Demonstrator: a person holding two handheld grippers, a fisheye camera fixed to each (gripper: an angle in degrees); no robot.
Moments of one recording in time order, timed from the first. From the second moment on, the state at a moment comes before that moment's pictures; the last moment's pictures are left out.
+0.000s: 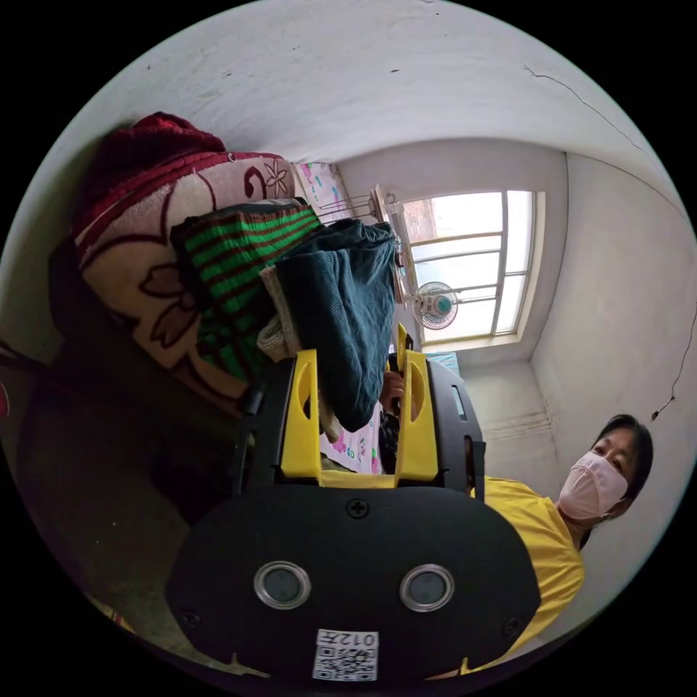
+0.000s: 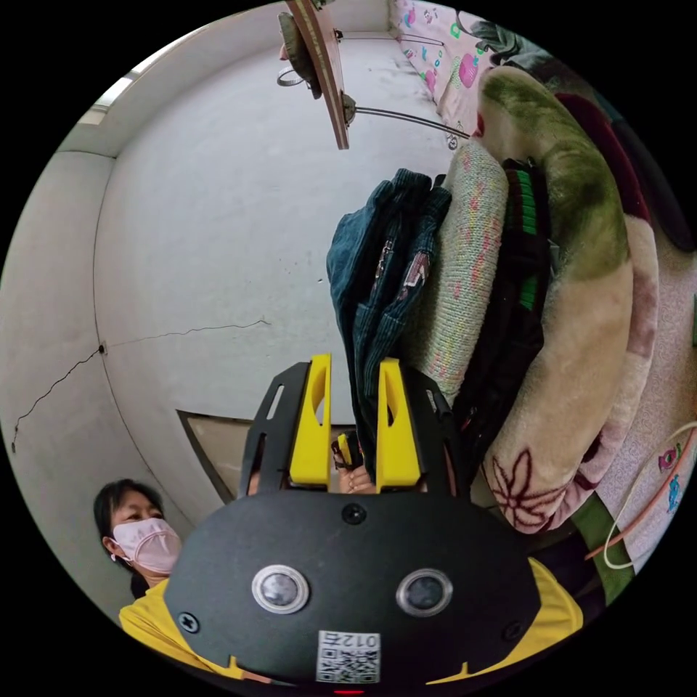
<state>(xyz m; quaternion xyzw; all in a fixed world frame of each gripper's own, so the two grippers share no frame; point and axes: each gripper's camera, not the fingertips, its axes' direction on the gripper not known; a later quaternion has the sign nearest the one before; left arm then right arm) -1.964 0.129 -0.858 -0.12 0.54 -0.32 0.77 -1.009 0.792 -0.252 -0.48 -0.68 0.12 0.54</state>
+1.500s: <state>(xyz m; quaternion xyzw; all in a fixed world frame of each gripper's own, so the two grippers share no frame) -2.009 0.098 -0.992 0.03 0.50 -0.22 0.84 -1.026 0.765 -0.169 -0.55 -0.65 0.16 0.51</state>
